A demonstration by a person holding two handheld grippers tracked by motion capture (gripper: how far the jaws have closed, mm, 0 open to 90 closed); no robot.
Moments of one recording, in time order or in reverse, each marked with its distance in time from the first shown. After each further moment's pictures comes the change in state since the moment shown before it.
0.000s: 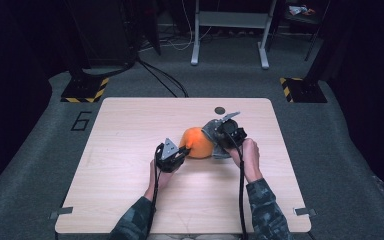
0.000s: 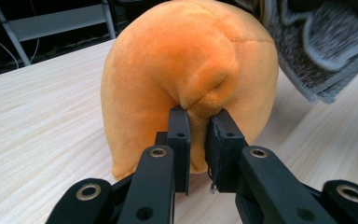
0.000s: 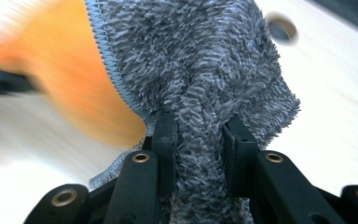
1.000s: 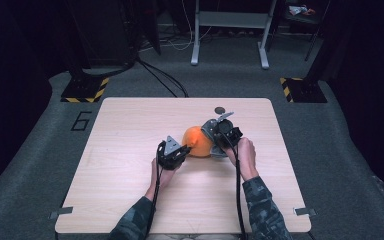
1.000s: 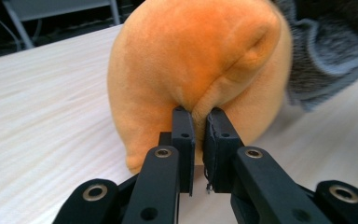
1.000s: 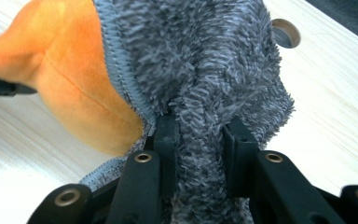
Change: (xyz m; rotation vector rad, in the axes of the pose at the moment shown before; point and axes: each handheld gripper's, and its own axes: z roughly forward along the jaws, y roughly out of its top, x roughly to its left) left arm -0.003 0.011 0.002 0.046 -0.001 -0.057; right arm 0.000 0.002 0.015 0.024 -0.050 -0.012
